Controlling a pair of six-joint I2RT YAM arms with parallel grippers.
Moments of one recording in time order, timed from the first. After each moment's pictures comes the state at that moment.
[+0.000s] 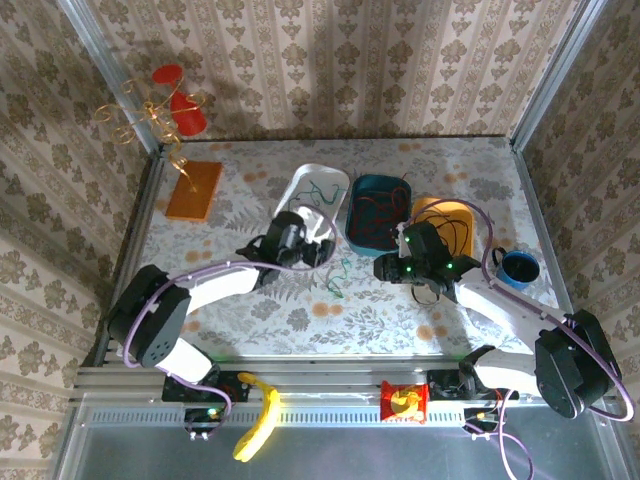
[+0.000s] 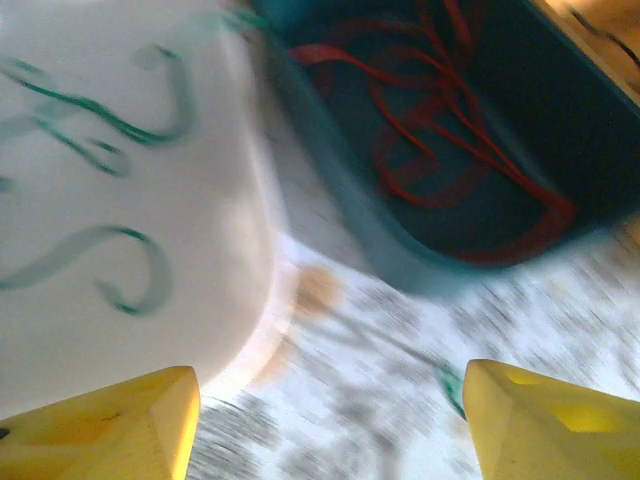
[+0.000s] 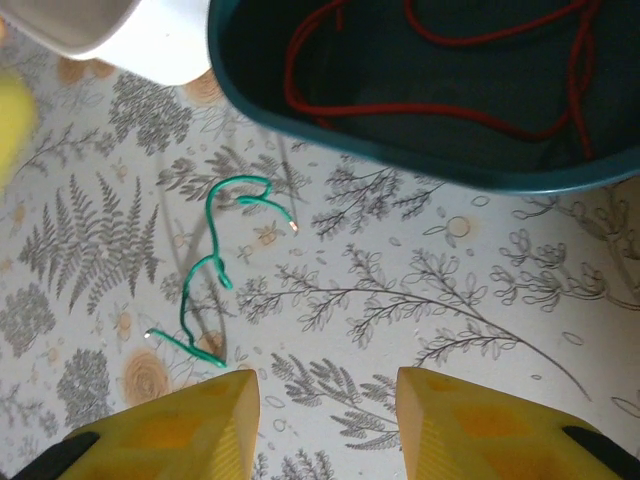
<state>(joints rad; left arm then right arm) -0.76 1.52 0.78 0.13 0.06 -0.12 0.47 1.21 0.67 -0.32 -0.16 0.49</state>
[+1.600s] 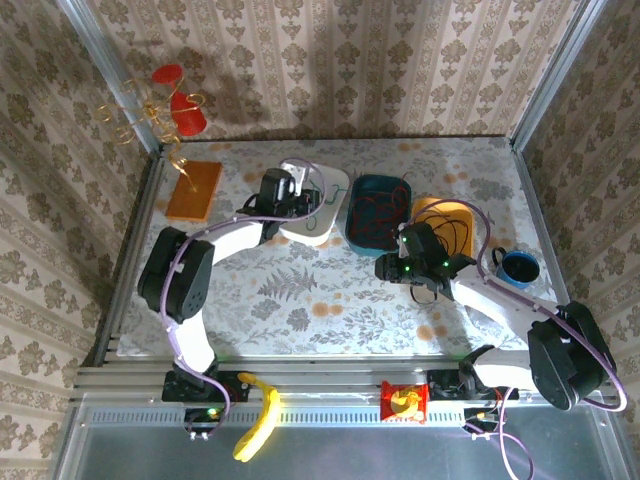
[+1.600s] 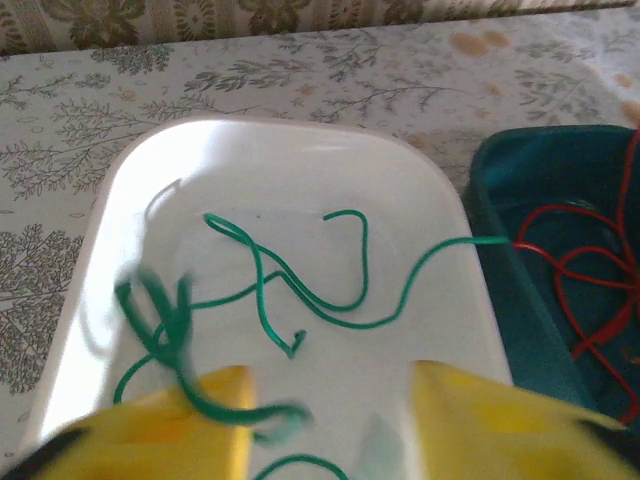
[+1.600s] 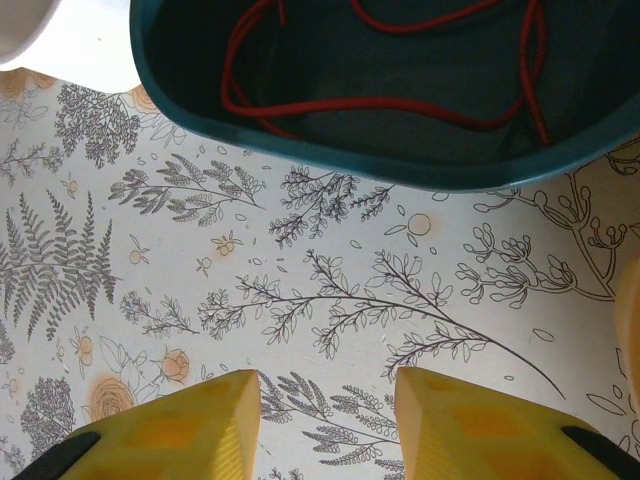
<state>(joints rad) -0.52 1.84 1.15 0.18 0.07 -0.19 0.47 1.26 0.67 -0.31 -0.13 0.53</state>
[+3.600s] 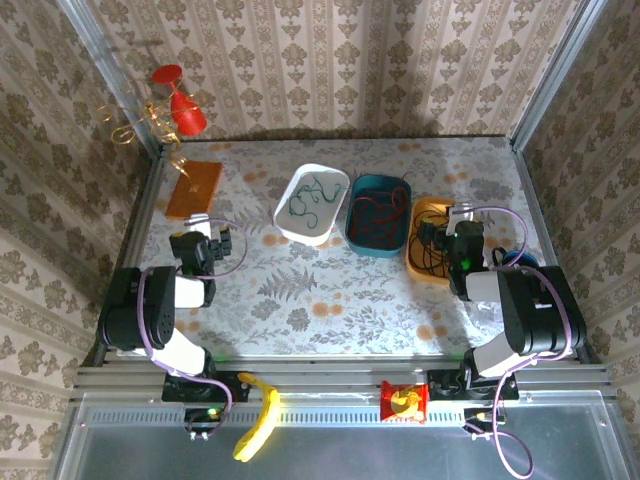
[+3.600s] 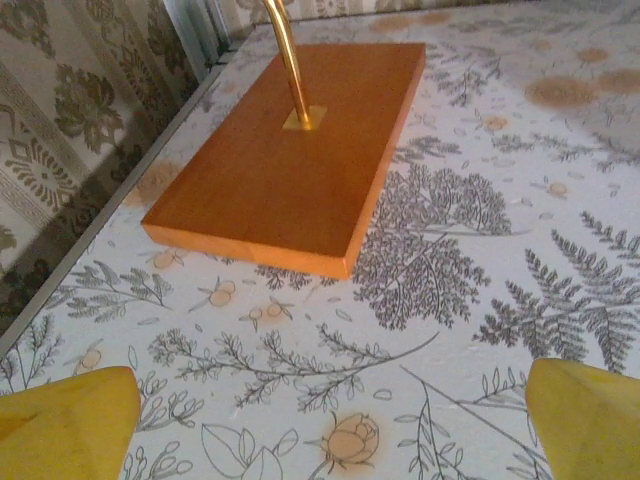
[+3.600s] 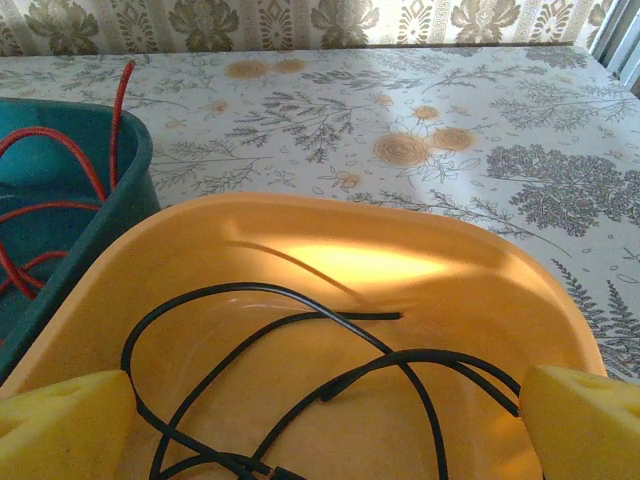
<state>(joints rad) -0.04 1.56 0.35 0.85 -0.22 0.06 0.02 1.52 0.41 0.74 0.13 0.03</state>
